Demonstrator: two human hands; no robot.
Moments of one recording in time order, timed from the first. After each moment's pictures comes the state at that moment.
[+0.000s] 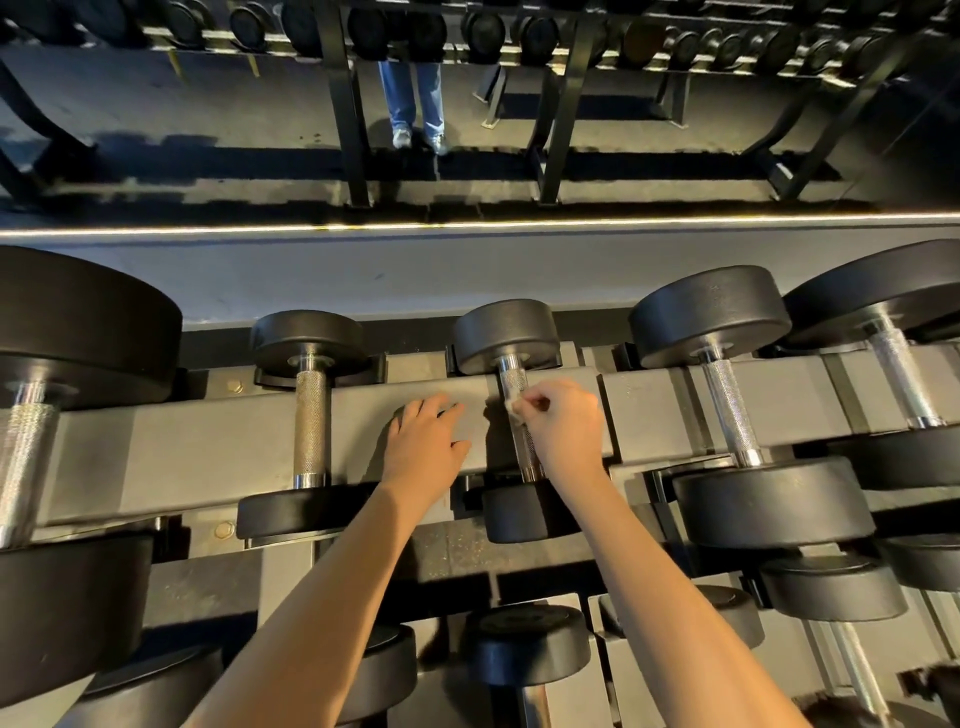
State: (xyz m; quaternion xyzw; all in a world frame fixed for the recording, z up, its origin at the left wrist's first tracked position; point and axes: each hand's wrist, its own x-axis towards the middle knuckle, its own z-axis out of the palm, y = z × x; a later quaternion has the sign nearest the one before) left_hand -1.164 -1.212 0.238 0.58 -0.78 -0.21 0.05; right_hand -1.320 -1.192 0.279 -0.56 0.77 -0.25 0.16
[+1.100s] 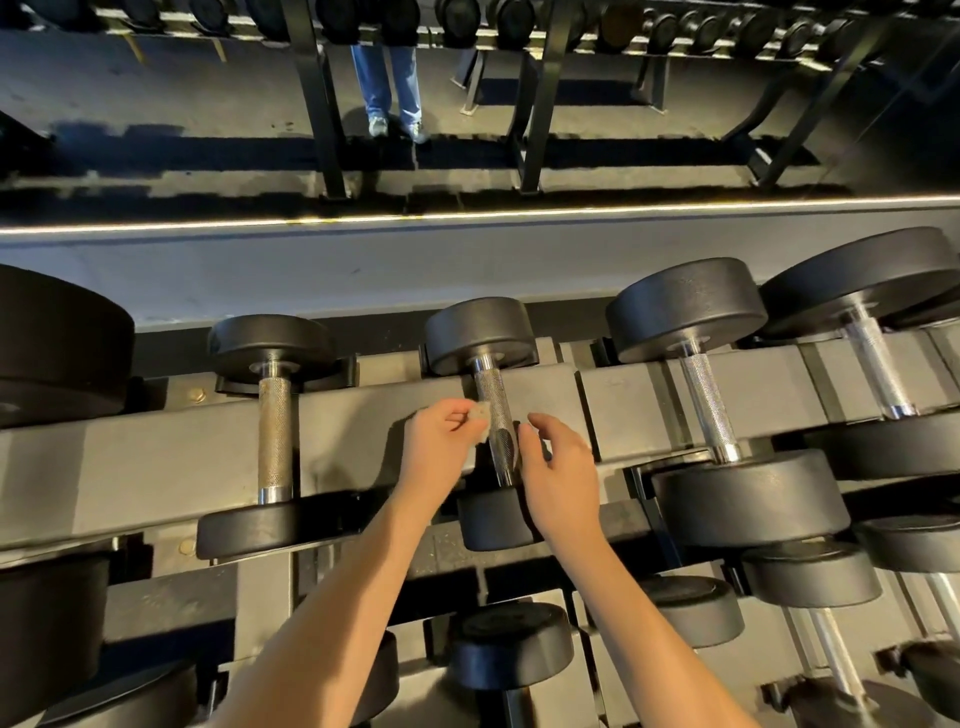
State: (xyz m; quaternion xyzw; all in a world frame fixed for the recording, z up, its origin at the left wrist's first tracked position) left_hand -1.210 -1.211 0.238 0.58 -0.56 -0.49 0.34; right_hand -1.330 -1.146 0.249 -0.47 0.77 -0.36 0.24
